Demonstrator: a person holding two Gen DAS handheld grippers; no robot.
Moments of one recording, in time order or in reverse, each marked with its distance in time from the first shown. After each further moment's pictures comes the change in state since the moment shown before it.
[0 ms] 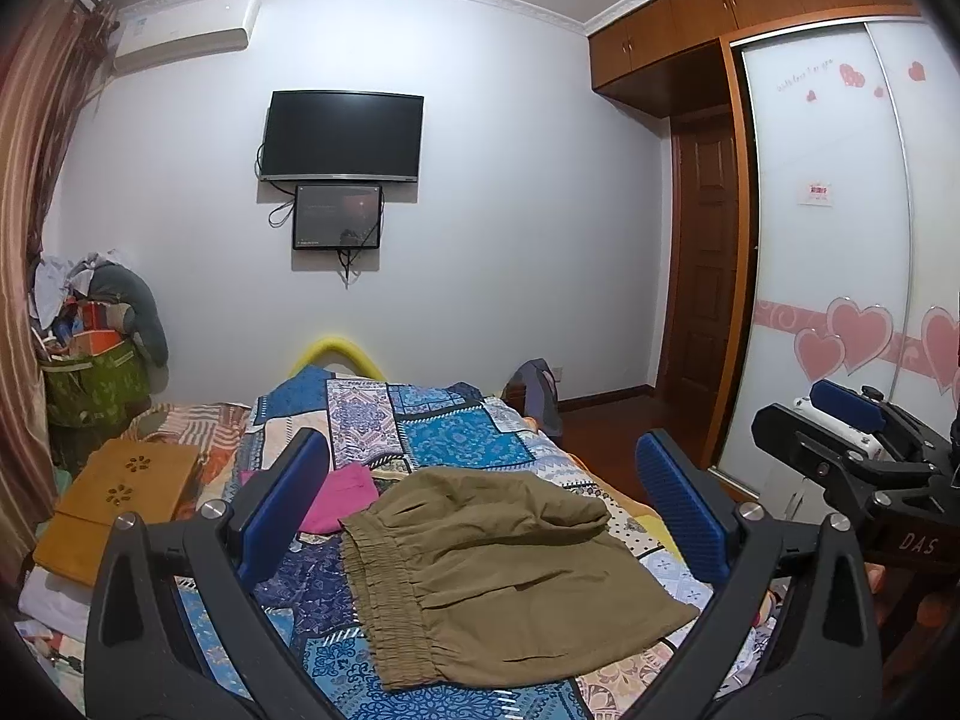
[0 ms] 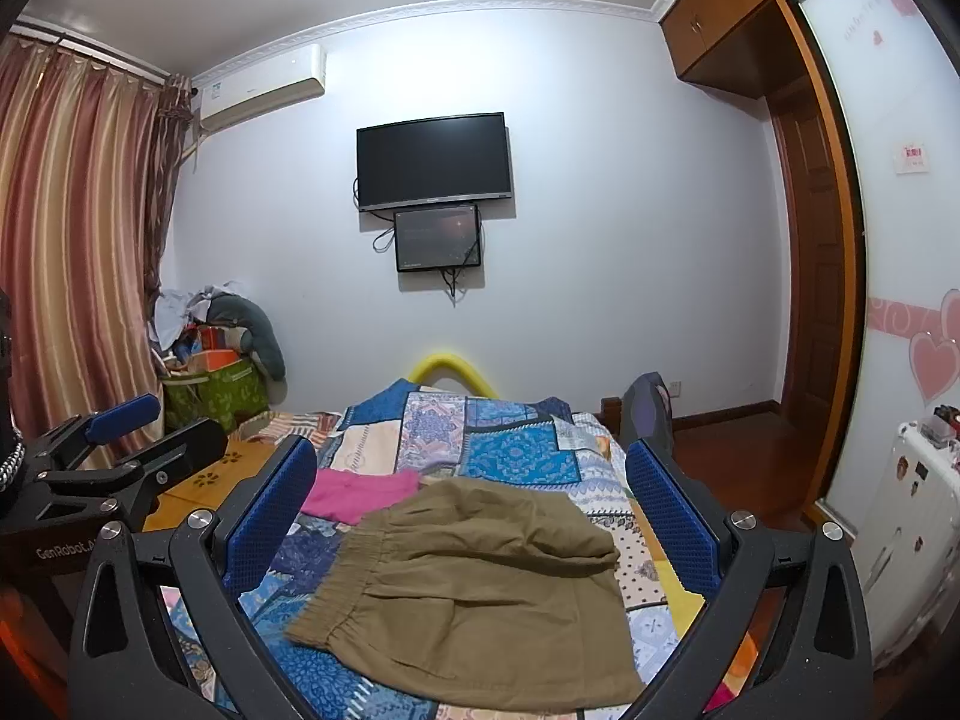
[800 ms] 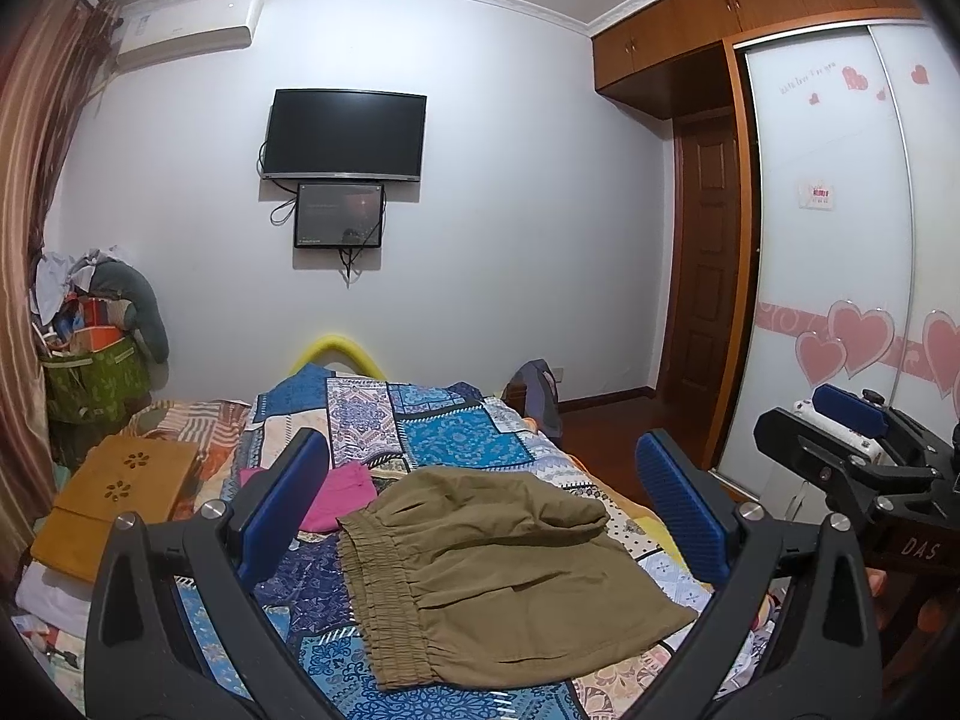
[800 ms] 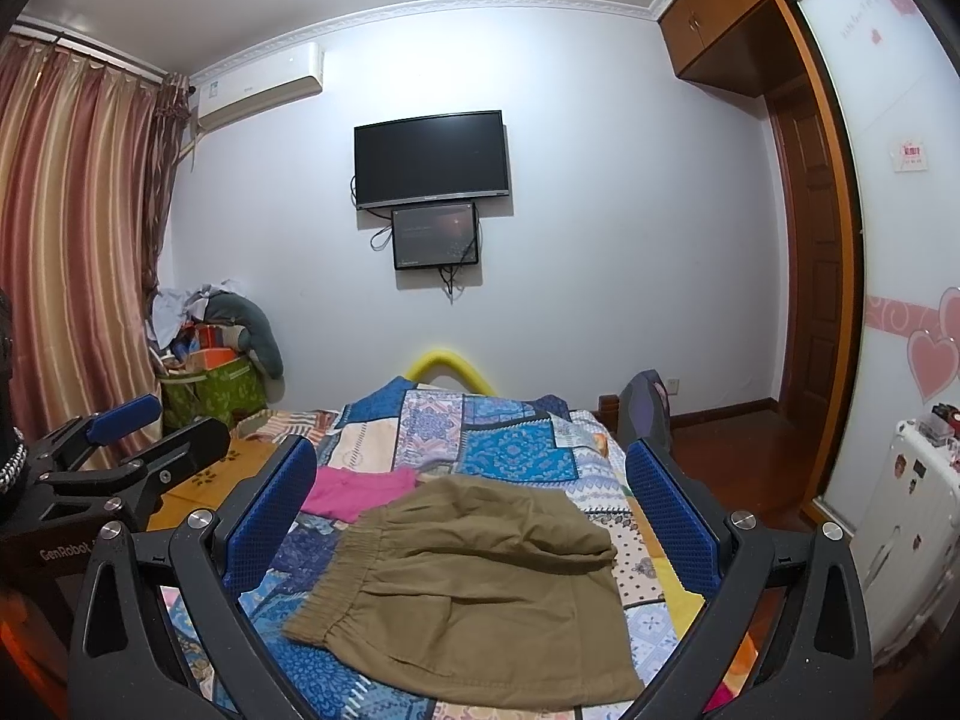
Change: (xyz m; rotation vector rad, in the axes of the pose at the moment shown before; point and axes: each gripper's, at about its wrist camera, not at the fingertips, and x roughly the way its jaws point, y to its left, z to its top) left arm 0.001 0.000 -0.002 -0.015 -0.003 0.005; right arm -0.001 -0.001 -0.001 0.003 0.006 -0.003
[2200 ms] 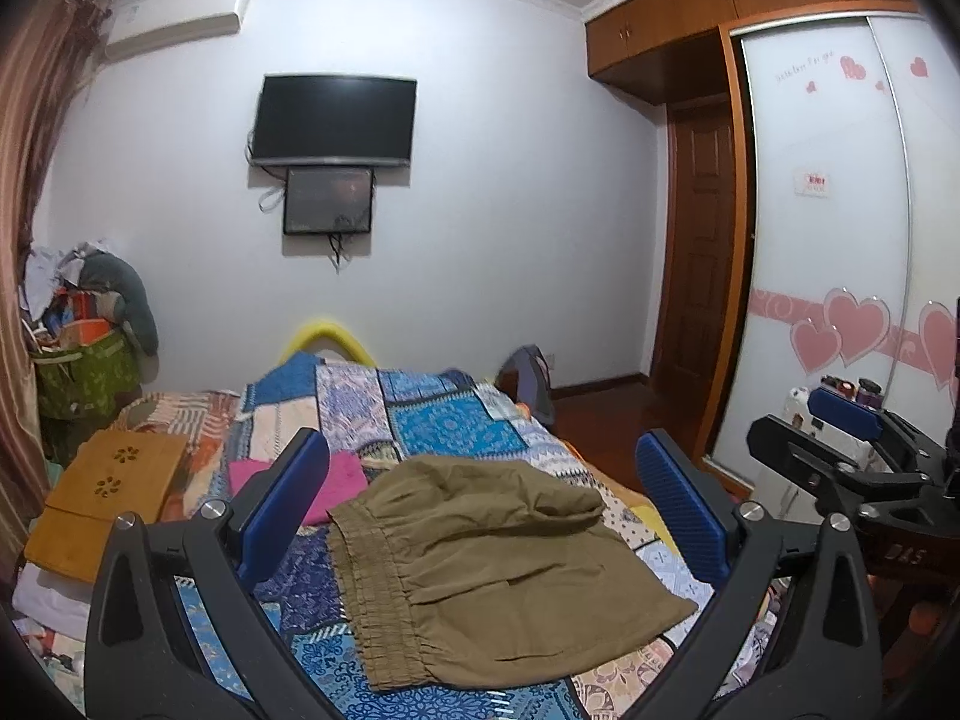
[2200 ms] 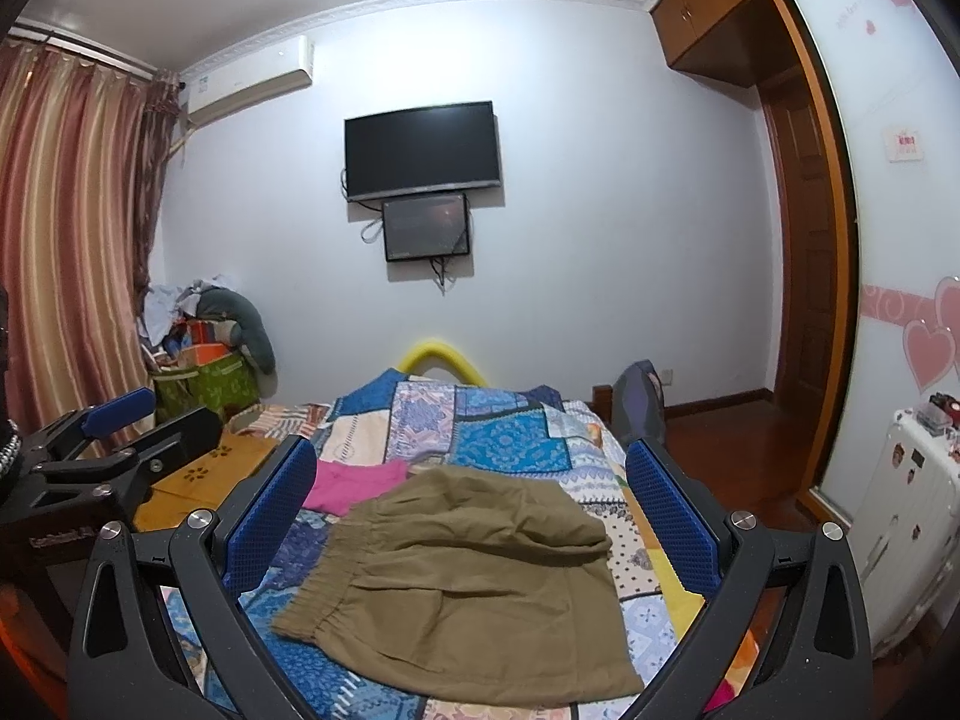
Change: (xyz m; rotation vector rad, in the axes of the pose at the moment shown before) left arm 0.022 0.000 -0.004 0.010 0.054 -0.029; right arm 0.019 -0.007 -0.012 0.004 0.040 -0.036
